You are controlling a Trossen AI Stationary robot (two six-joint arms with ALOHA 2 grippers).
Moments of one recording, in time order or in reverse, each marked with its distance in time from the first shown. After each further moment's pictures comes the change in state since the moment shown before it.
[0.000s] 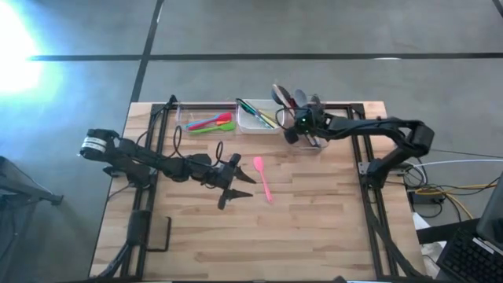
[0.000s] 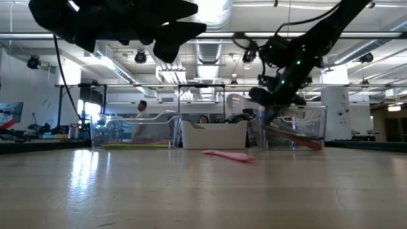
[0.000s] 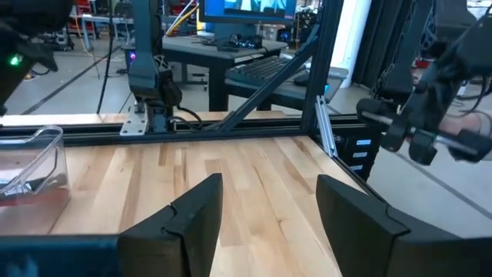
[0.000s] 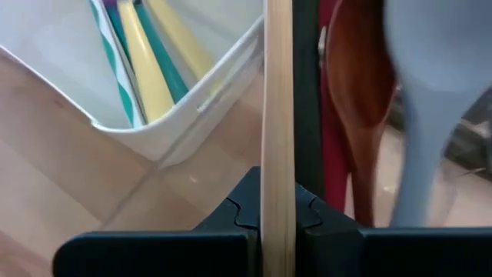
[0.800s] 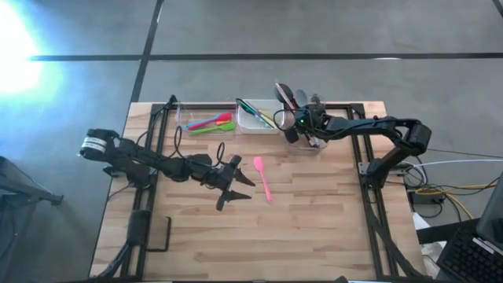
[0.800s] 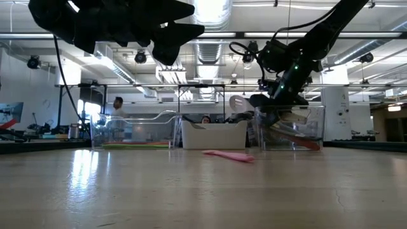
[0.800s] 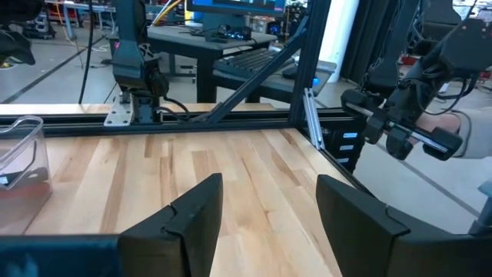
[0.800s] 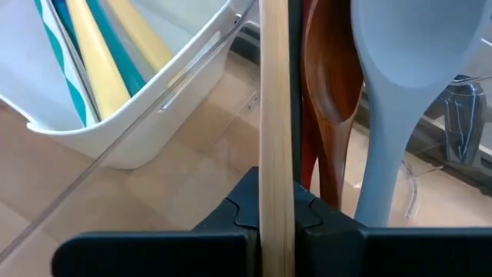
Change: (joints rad) left arm 0.000 0.000 -0.005 -0.017 0.043 -0.018; right arm 0.001 0.042 0.006 -0.008 0.100 0.004
